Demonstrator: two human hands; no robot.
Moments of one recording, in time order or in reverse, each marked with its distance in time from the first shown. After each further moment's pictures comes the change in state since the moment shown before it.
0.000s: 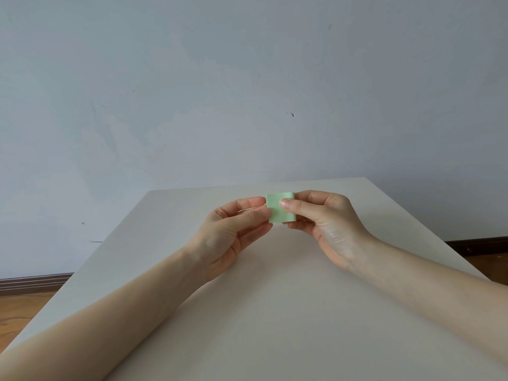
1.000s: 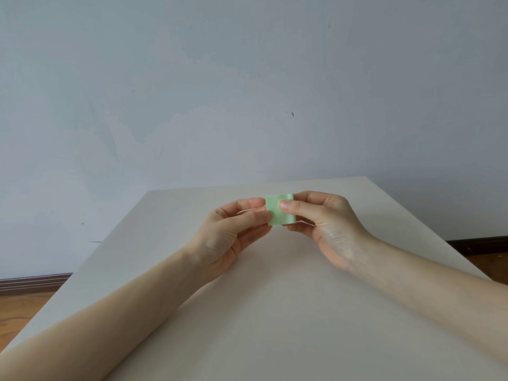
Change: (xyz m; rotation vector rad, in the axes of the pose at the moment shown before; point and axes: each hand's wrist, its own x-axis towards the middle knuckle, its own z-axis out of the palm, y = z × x) left_hand 0.001 -0.001 0.002 0.024 0.005 0.010; right_hand 0.000 0.000 0.002 -0.009 -0.007 0.036
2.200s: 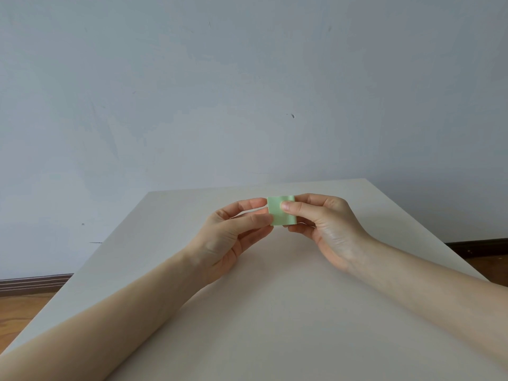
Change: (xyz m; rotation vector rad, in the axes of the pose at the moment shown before) left_hand -0.001 0.000 -0.001 -0.015 -0.018 -0.007; right_hand 0.001 0.000 -0.001 0.004 0.003 0.008
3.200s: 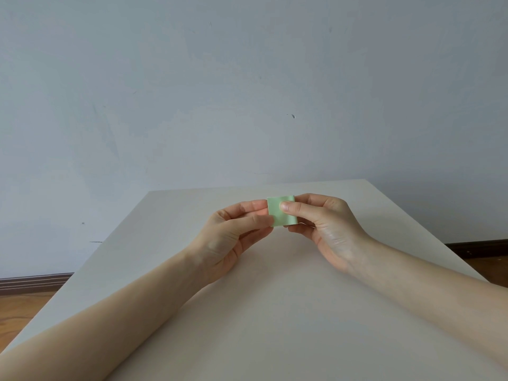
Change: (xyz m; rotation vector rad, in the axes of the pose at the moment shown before) left_hand 0.000 -0.001 0.001 0.035 -0.017 0.013; right_hand -0.001 0.001 0.001 0.014 -0.005 -0.002
